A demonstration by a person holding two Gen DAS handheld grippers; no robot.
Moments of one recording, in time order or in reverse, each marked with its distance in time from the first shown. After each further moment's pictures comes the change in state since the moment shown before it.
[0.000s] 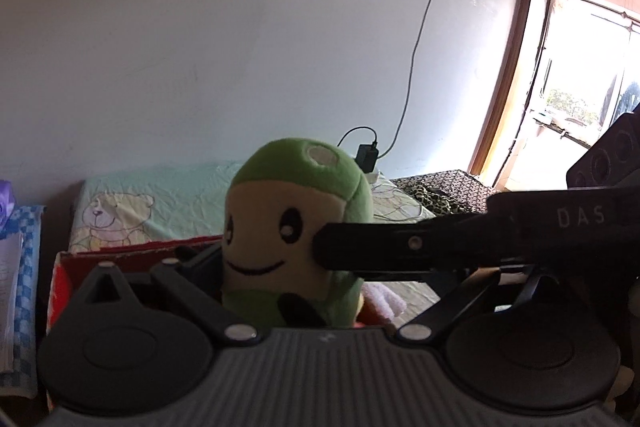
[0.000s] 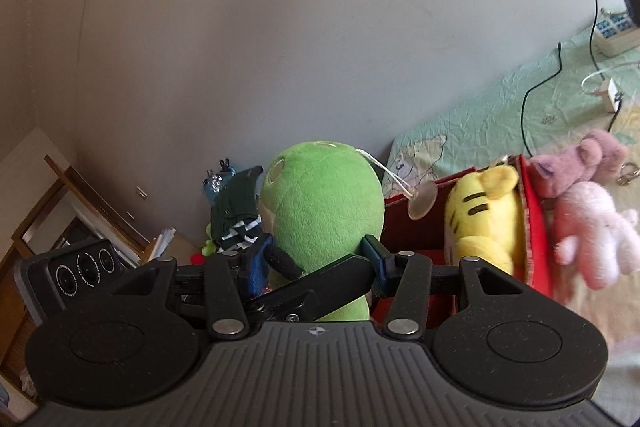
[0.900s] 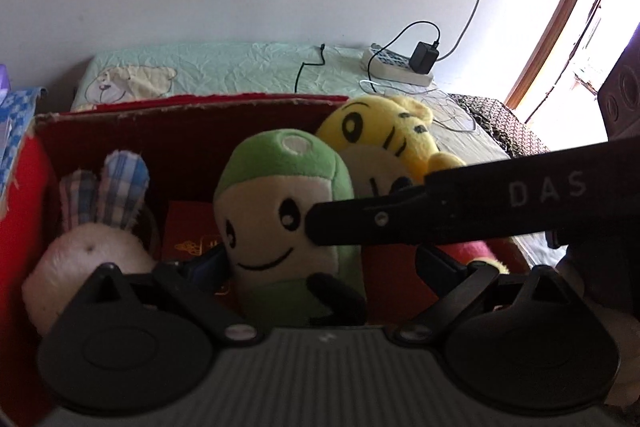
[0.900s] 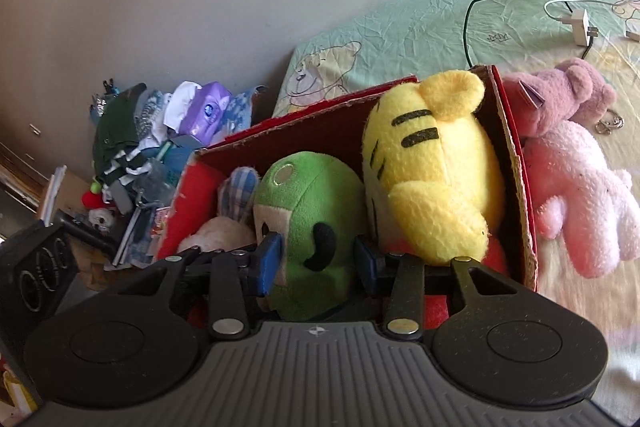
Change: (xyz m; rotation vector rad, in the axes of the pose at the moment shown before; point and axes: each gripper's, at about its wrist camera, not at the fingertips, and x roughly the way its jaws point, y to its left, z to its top) left arm 0.074 0.062 -0.055 -0.123 0.294 0.037; right arm 0.087 -0.032 -0.012 0.000 0.281 -0.331
